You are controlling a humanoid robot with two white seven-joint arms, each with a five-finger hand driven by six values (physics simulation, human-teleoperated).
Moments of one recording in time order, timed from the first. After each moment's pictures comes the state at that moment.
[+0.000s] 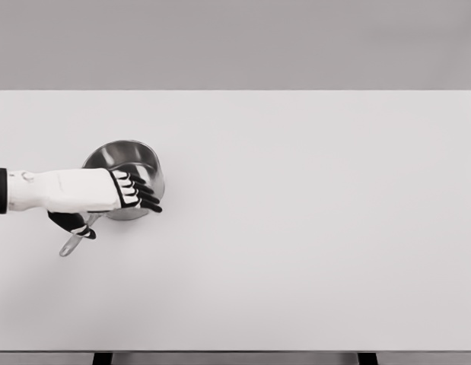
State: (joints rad) left arm -0.62 1.08 -0.79 -1.73 -0.13 -0.61 -0.56; right arm 0.03 0.00 0.61 -0.11 0.17 -0.05 0.37
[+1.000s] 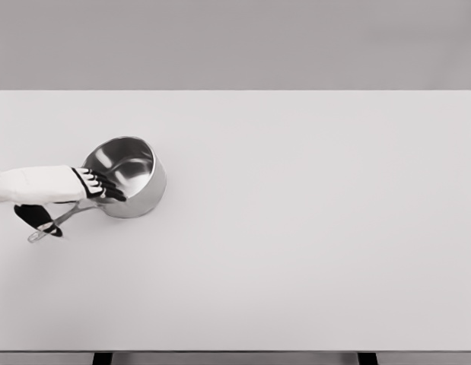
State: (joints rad) left arm -0.60 1.14 -0.78 -1.59 -0.09 -0.61 -0.58; right arm 0.03 0.00 0.61 -0.11 0.17 -0.05 0.37
